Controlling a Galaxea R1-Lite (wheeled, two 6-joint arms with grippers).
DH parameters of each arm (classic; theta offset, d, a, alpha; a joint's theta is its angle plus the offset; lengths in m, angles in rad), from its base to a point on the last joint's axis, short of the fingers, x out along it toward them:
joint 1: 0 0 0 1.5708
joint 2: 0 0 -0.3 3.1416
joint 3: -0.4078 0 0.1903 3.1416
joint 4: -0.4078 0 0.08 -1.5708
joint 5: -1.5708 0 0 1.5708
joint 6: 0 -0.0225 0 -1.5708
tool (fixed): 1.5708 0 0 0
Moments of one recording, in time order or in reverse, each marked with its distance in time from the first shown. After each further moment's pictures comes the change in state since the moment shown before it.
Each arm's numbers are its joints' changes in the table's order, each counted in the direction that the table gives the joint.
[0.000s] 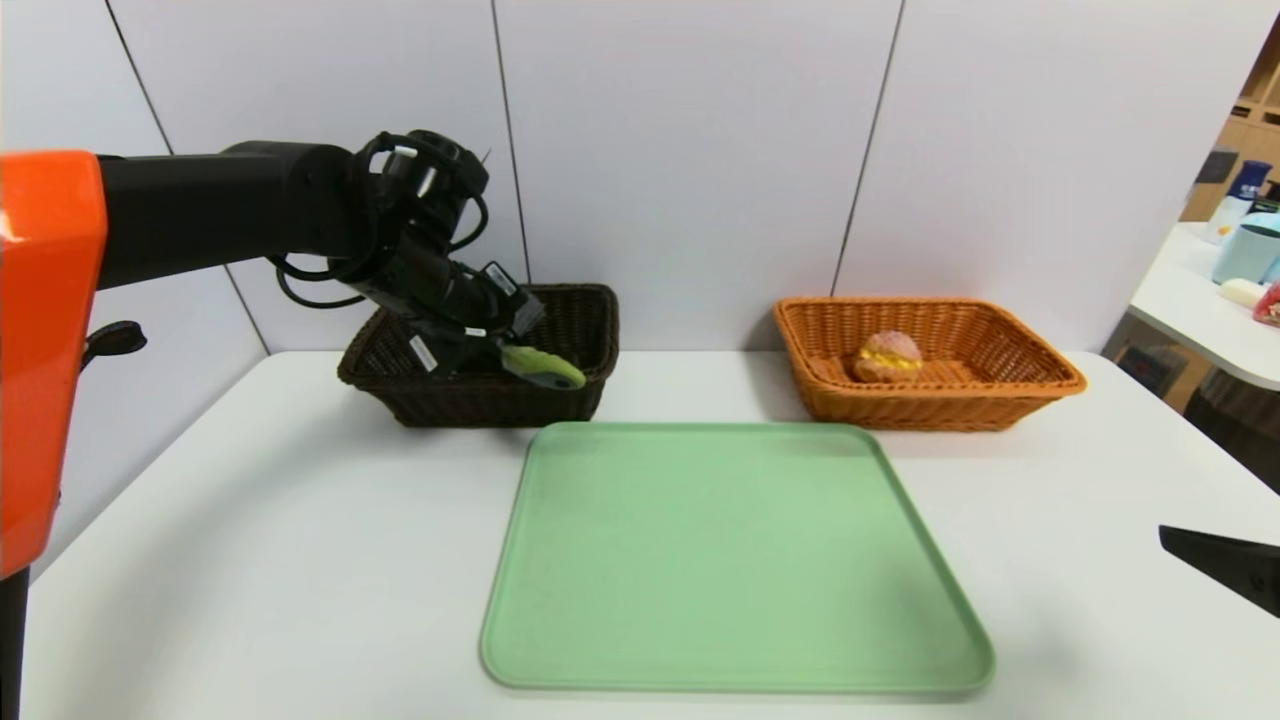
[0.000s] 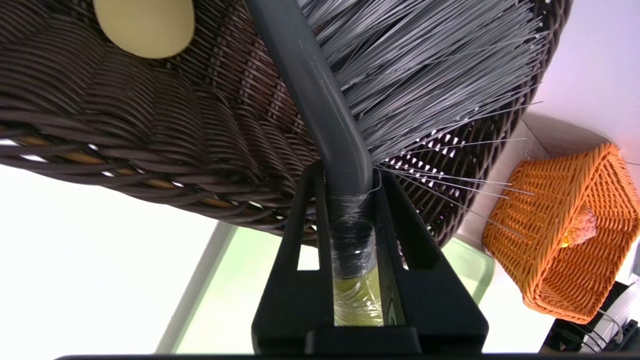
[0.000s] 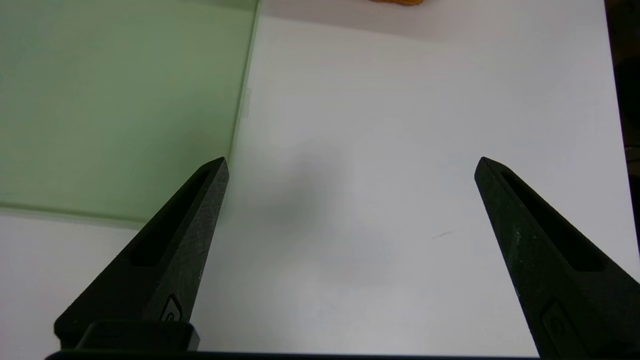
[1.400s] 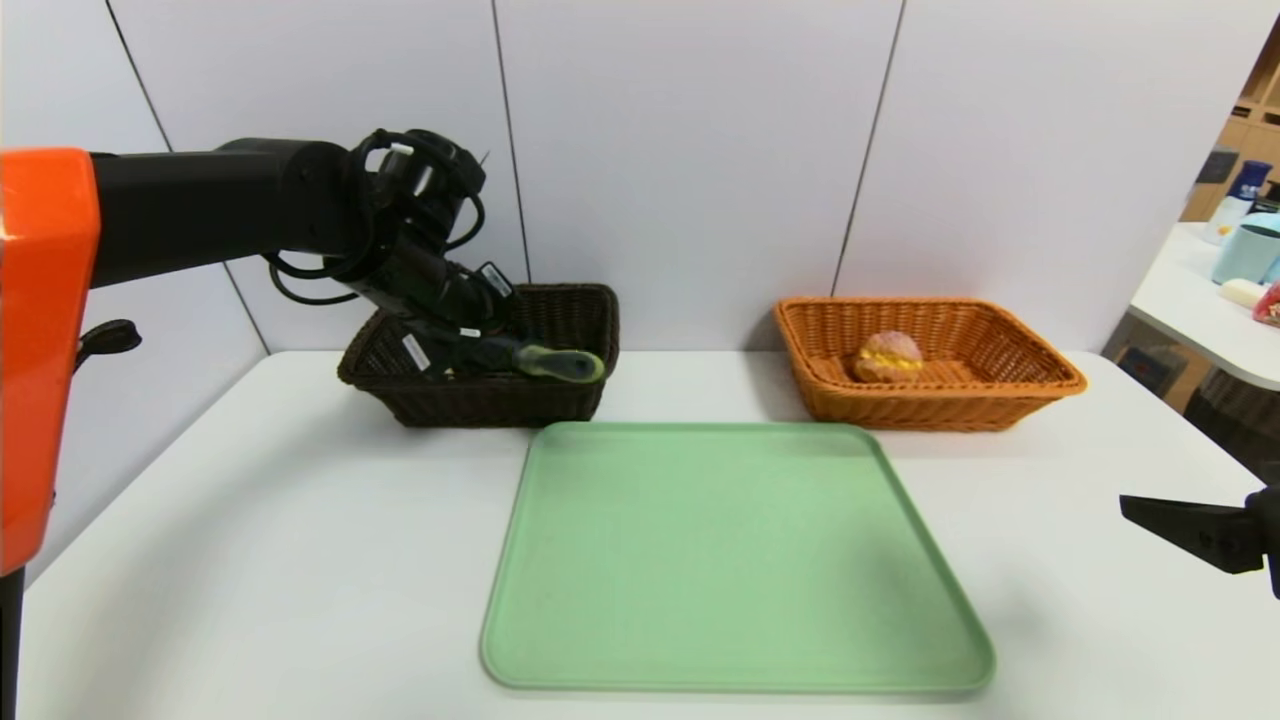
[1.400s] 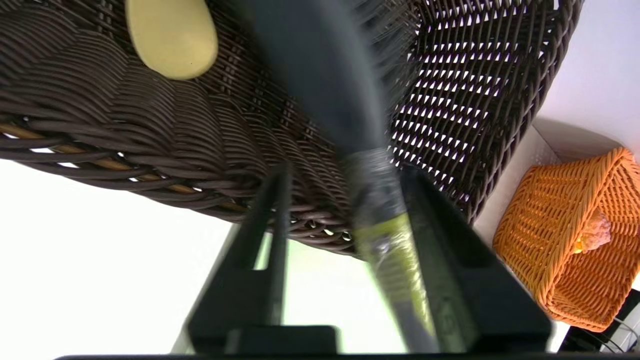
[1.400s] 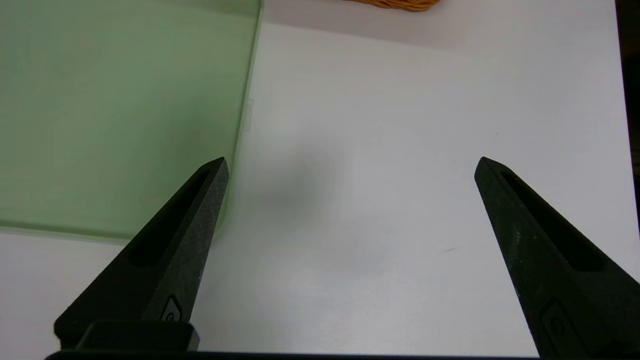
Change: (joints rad) left arm 0.000 0.004 0.000 -0.012 0.023 -0.021; right arm 0.000 -0.080 -0.040 0.004 0.000 0.001
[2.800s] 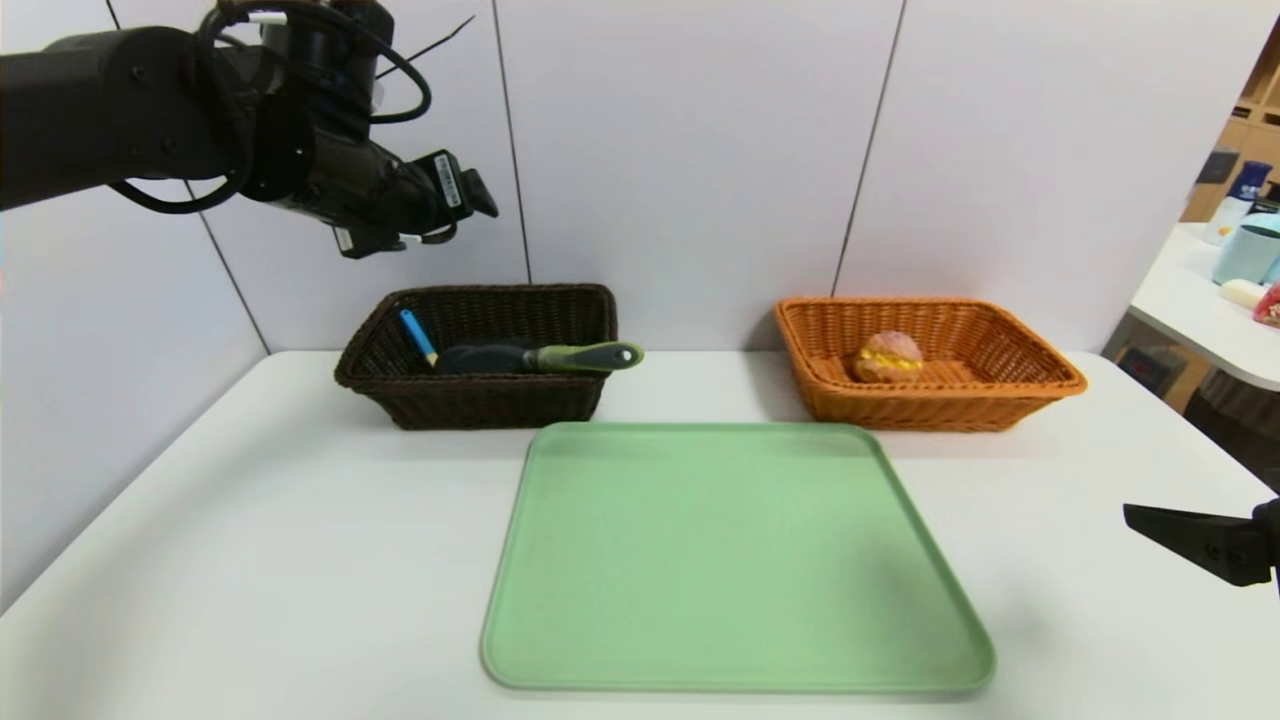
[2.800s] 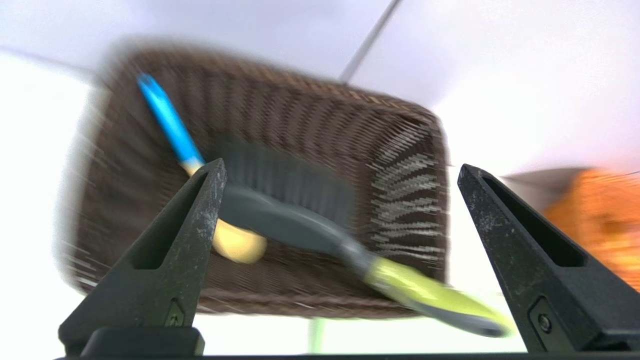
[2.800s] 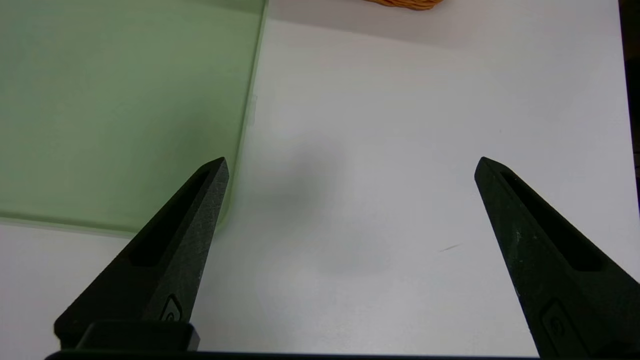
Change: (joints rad) left arm 0.018 0.155 -0.018 0.204 0.214 -0.544; right arm 0.011 0.018 0.011 -0.001 0.000 0.001
